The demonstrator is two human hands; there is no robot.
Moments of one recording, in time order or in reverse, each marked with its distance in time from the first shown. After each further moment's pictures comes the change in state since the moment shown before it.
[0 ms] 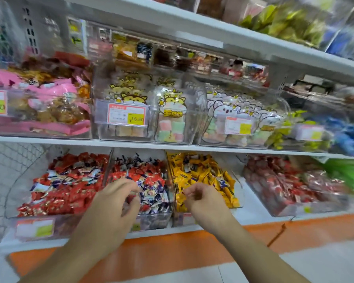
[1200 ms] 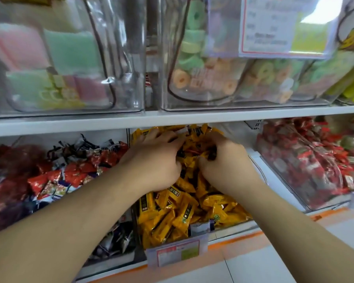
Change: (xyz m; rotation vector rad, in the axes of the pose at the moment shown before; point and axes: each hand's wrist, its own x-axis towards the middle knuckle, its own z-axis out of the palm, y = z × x) left_hand 0.213 0.028 0.201 0.421 -0.418 0.224; right_hand 0.183 0.115 -0.044 -0.355 0.300 -0.192
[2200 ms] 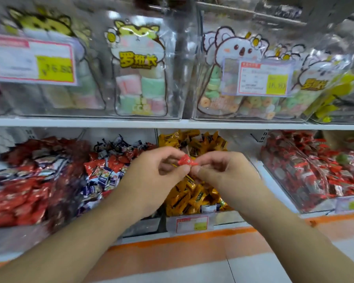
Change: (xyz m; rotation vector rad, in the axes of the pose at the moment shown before) left_hand -0.124 0.019 -0.049 -0.952 0.248 -0.173; right_hand -0.075 -0.074 -0.059 0.610 -0.270 0.071
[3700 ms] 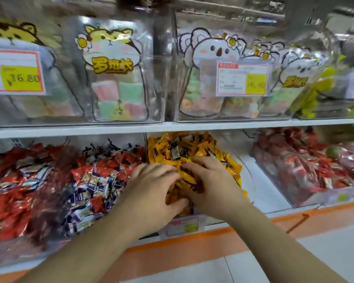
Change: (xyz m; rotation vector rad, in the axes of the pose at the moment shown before) left_hand -0.001 -0.019 0.022 0.767 -0.157 0.140; right_hand 0.023 0.072 0.007 -0.791 0.006 -0.259
